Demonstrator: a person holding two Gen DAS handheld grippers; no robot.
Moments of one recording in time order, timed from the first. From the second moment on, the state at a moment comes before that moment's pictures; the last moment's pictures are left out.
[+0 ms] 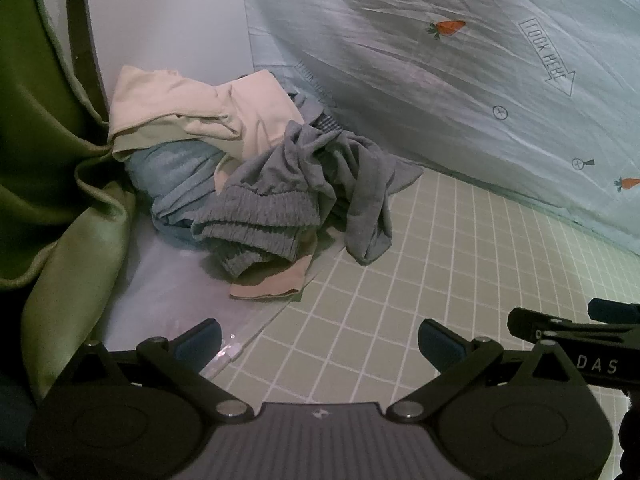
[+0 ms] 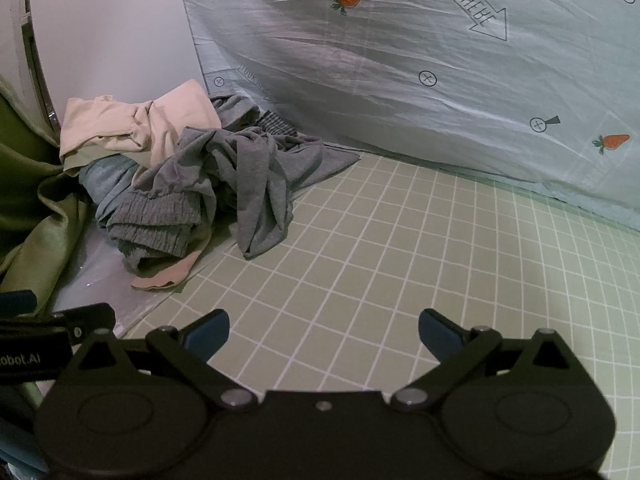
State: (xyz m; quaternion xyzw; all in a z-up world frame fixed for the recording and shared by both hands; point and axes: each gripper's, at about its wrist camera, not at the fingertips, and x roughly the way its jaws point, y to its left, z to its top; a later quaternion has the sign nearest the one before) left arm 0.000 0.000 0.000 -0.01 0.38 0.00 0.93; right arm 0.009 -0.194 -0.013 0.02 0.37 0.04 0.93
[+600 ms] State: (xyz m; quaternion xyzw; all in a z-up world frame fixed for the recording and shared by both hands) left arm 0.001 -0.003 -0.004 -0.01 0.38 0.00 0.93; right arm 0.011 -0.198 -0.015 0.02 0.37 0.04 0.93
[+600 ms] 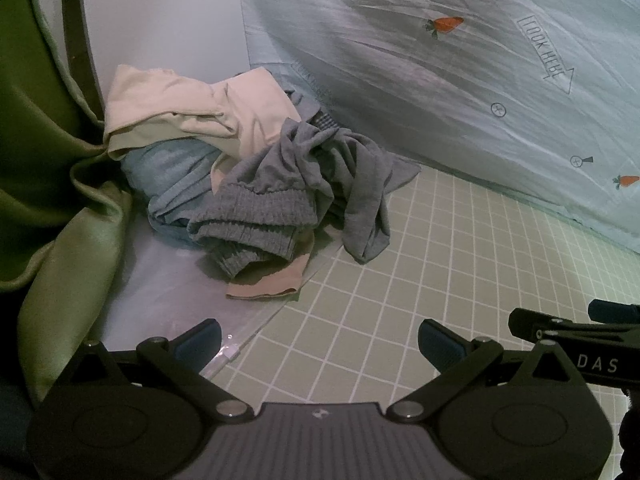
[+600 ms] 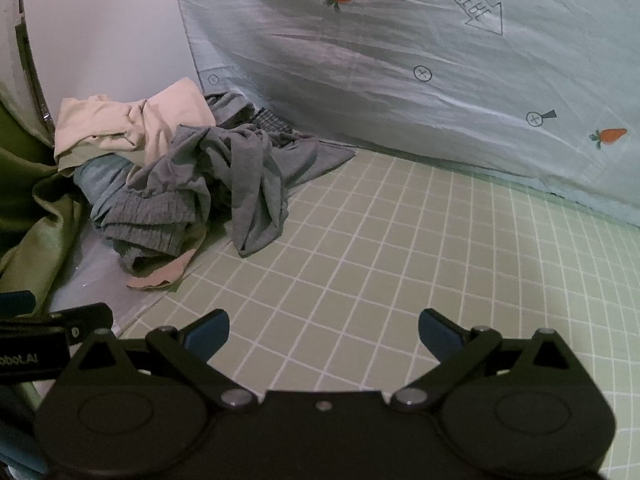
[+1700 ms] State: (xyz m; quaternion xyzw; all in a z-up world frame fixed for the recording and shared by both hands) left arm 0.005 0.001 -0.006 -0.02 0.39 0.00 0.92; right arm 0.014 -0.197 -0.017 0.02 0.37 0.04 0.93
